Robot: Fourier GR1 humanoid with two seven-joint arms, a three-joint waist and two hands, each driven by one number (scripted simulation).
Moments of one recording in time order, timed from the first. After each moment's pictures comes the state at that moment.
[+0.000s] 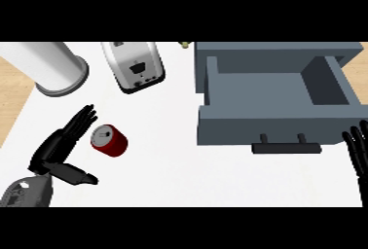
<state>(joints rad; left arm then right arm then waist) -0.18 0.28 0.19 -1.05 -0.05 -0.52 -0.41 0.26 -0.05 -0.21 -2.04 -0.05 0.19 0.00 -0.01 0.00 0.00</state>
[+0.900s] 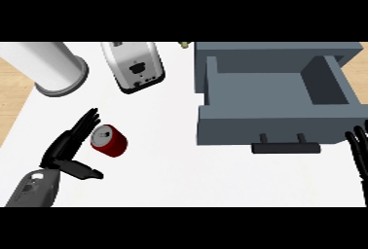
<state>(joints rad) -0.33 0.31 0.19 -0.65 -0.15 -0.46 -0.62 0.26 -0.02 -0.21 -2.11 -0.04 0.19 0.06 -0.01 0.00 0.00</state>
